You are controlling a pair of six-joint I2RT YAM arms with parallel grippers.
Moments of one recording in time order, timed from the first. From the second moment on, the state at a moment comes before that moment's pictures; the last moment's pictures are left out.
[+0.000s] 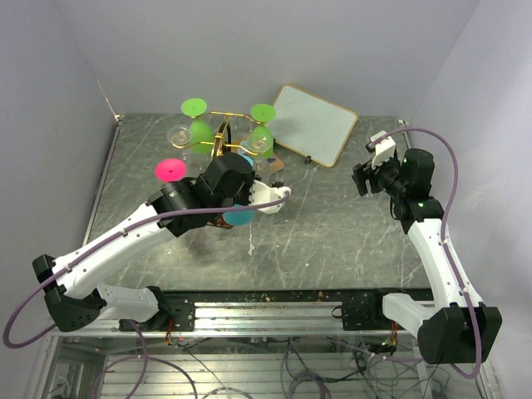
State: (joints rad) left arm -0.98 1.25 1.42 -0.75 -0.46 1.09; right arm 0.01 1.05 0.90 -0.25 -0.35 -0.44
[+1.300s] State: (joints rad) left arm -0.98 1.28 1.48 -0.86 -0.22 1.10; right arm 0.00 1.08 0.89 -0.25 -0.36 -0.43
